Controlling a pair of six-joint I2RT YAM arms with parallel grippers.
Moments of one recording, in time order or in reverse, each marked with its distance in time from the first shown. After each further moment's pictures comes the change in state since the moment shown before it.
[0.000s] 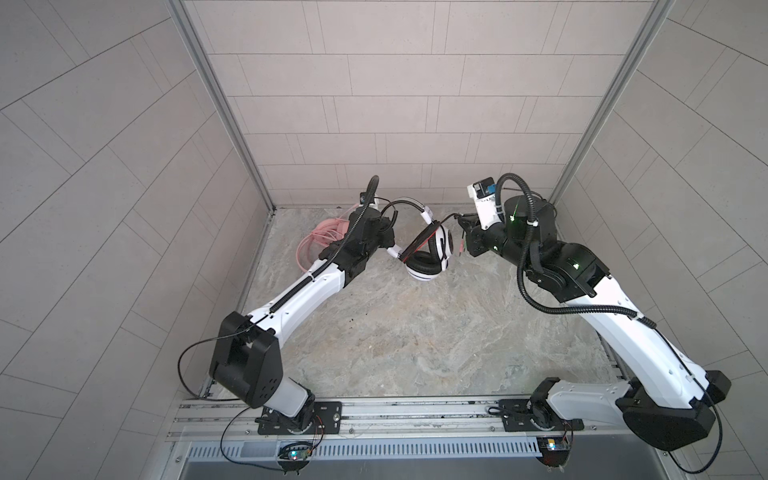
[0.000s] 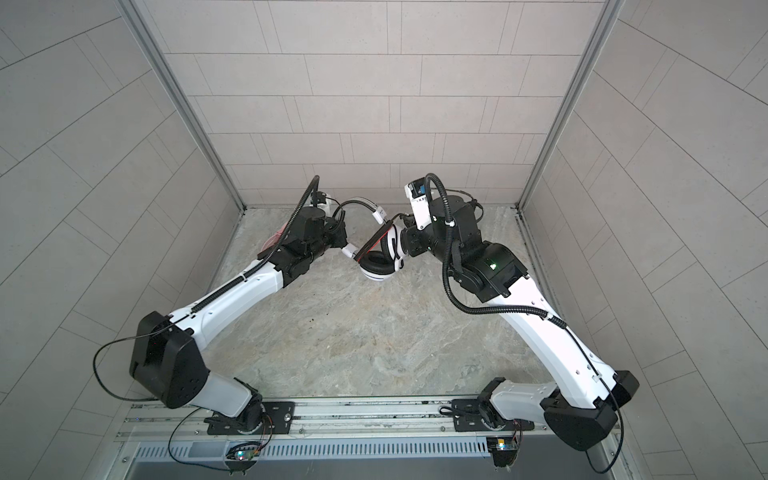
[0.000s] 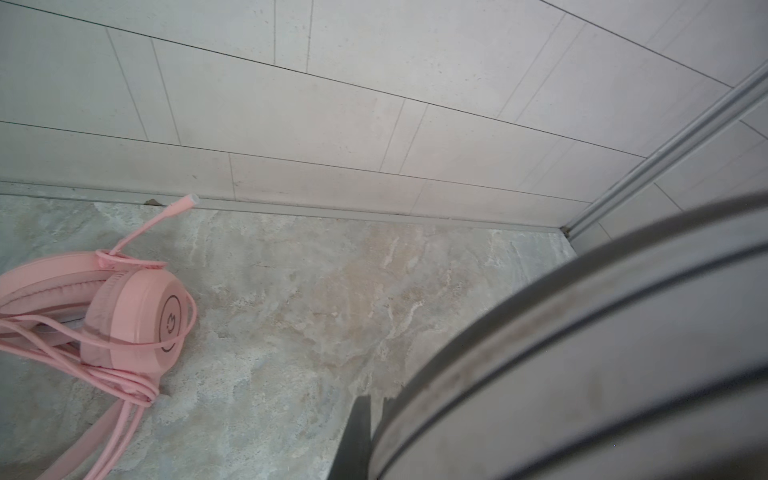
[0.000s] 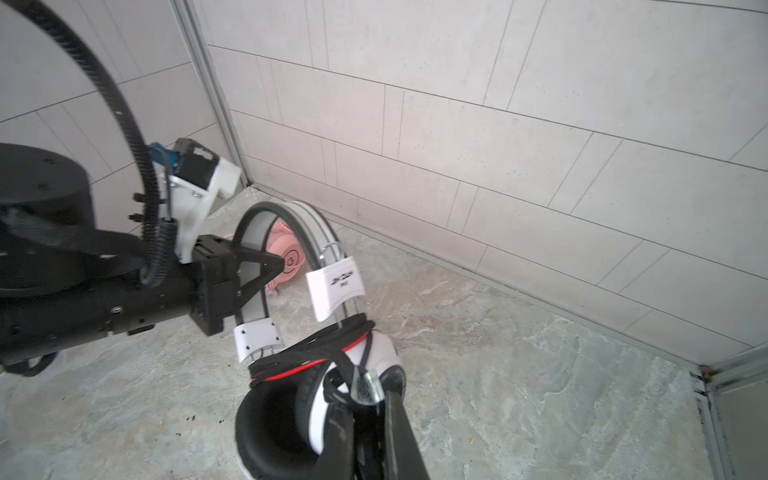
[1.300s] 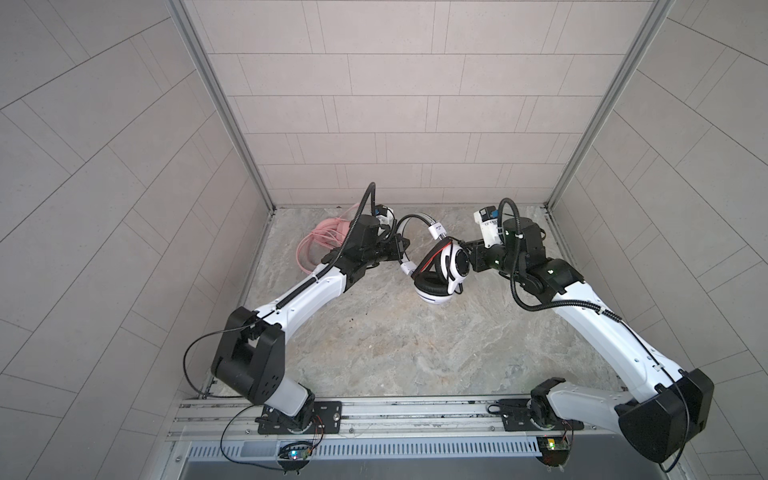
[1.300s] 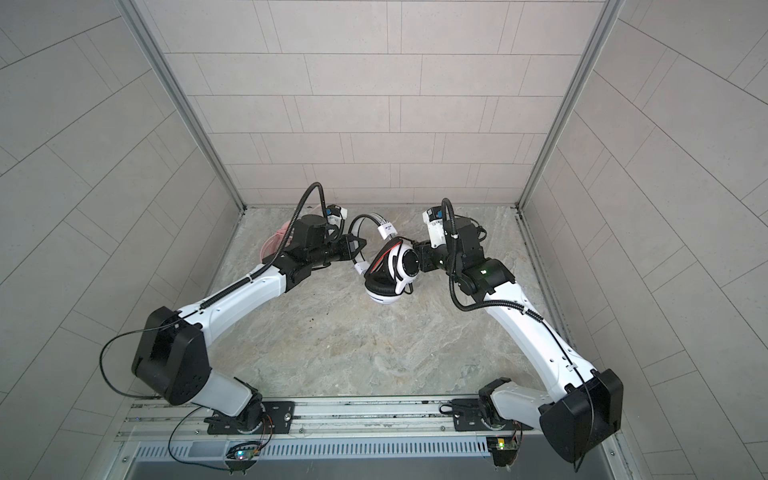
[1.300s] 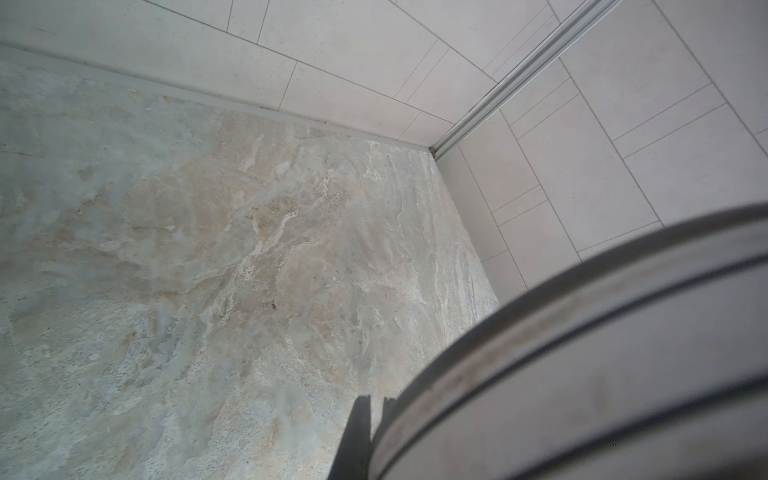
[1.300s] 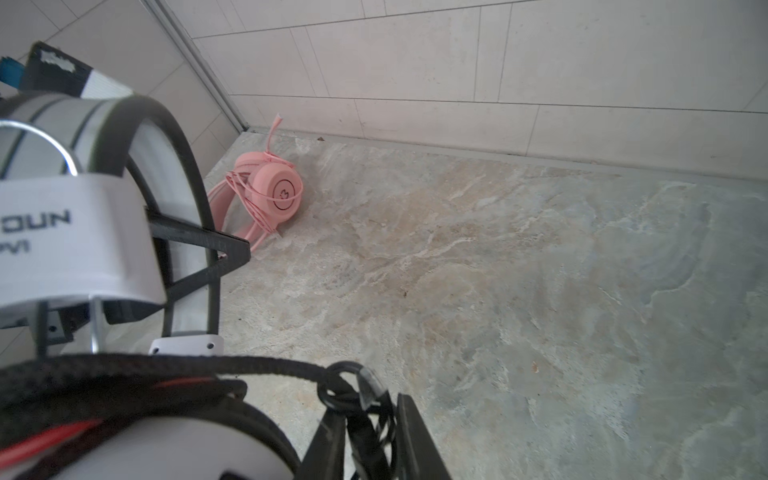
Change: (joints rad) left arm 0.005 0.051 -0.082 0.095 0.433 -0.166; right arm -0.234 -0.062 -0.461 0.233 -0.316 0.171
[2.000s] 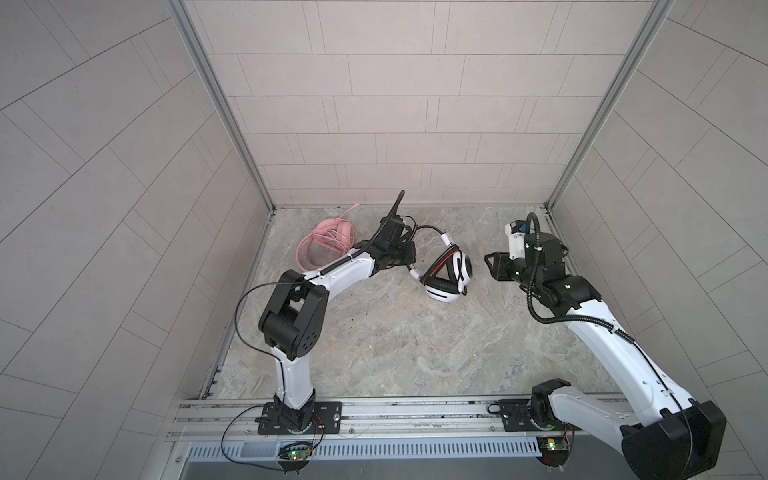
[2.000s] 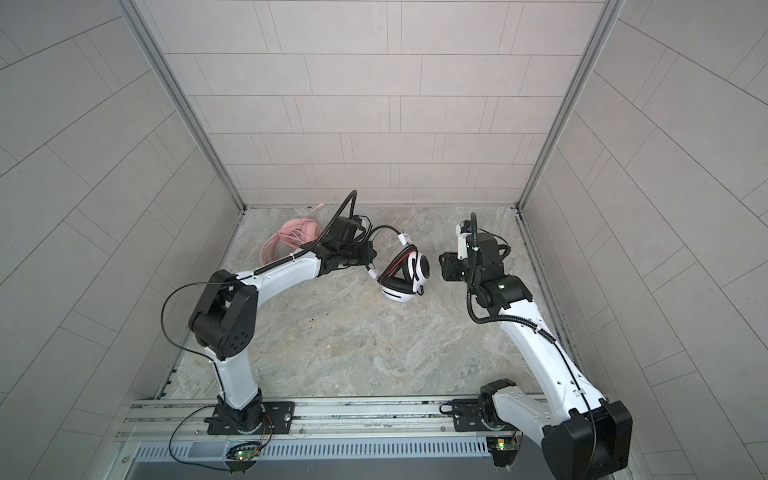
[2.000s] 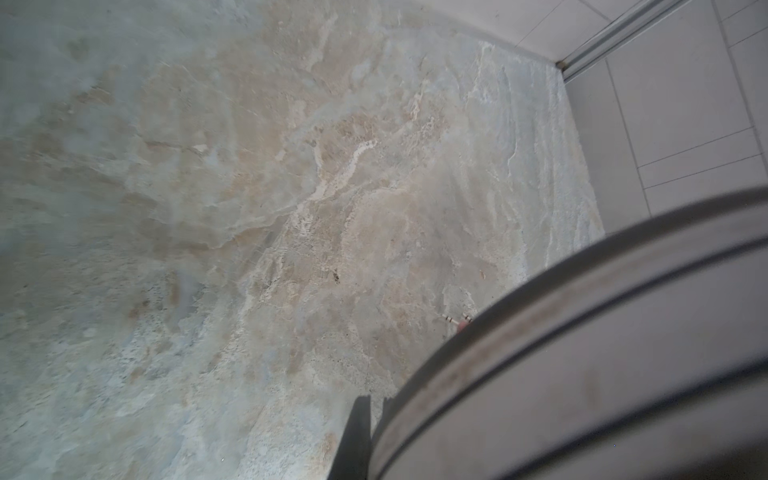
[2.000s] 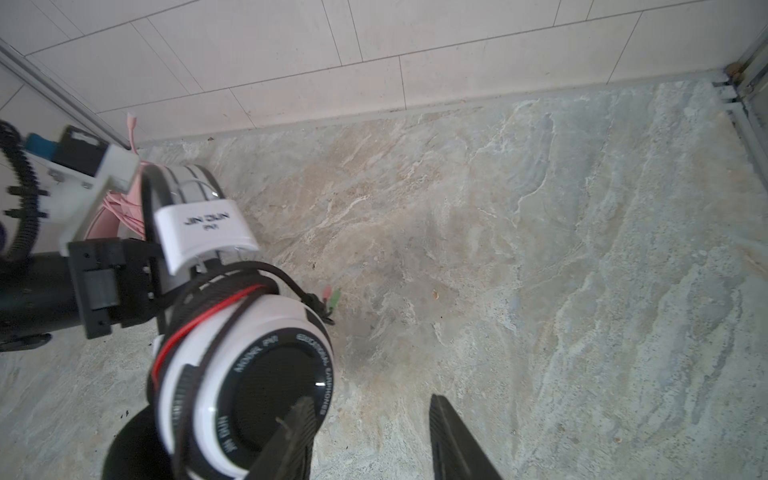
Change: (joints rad) left arm -0.060 0.361 0.241 -0.186 -0.120 0.020; right arm -0.140 -0.131 -0.143 -0.048 0.088 0.051
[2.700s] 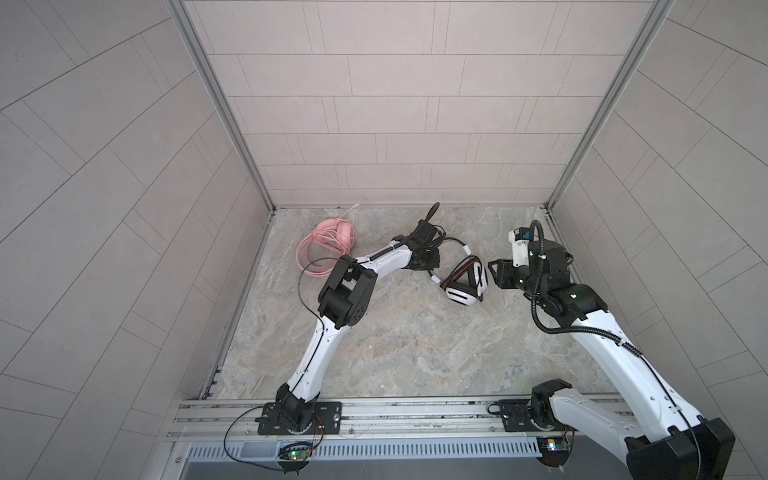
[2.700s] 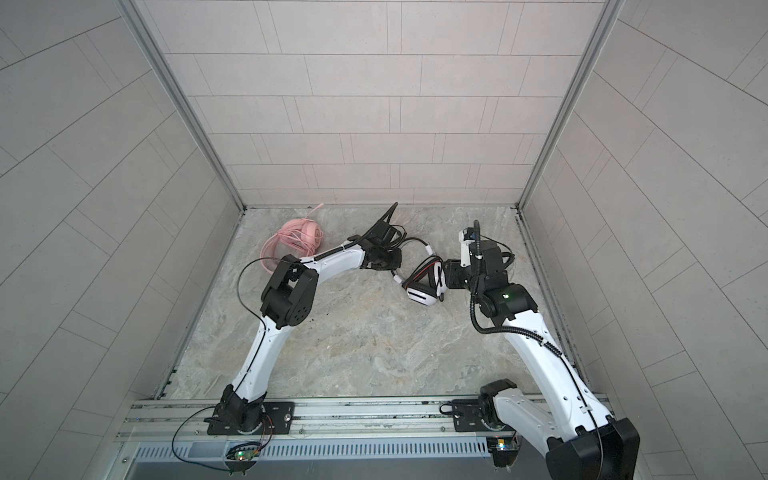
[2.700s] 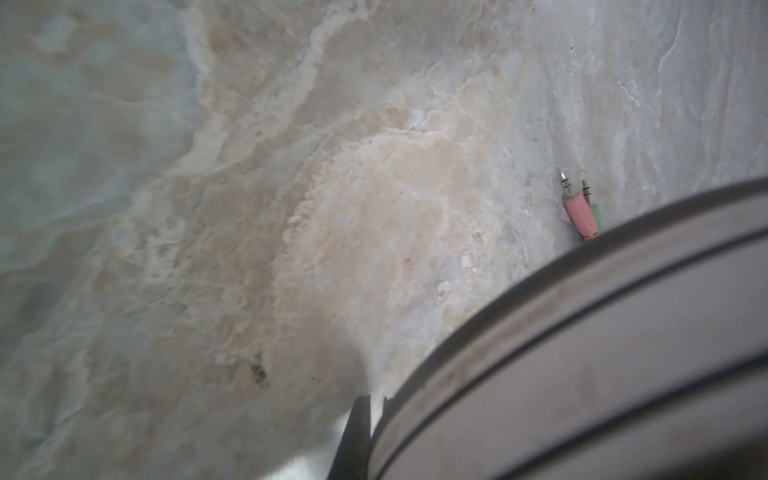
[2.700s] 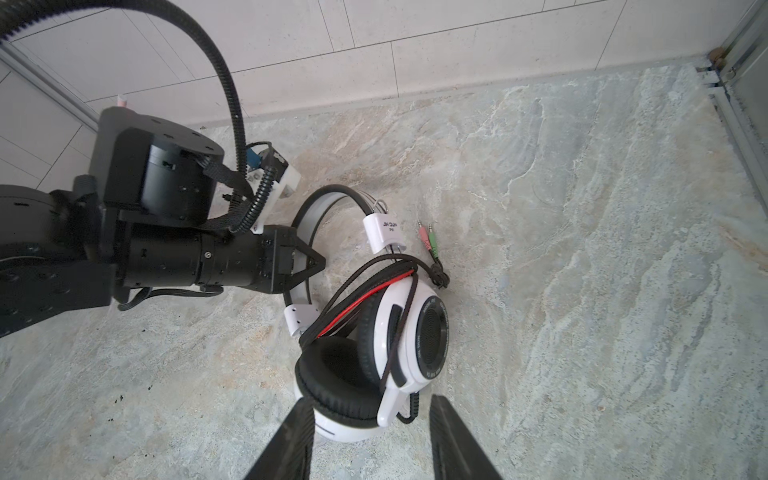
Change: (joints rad) left arm -0.082 0.502 0.535 -0.245 -0.024 -0.023; right arm -0.002 -0.065 -0.044 -0.045 0.015 0.000
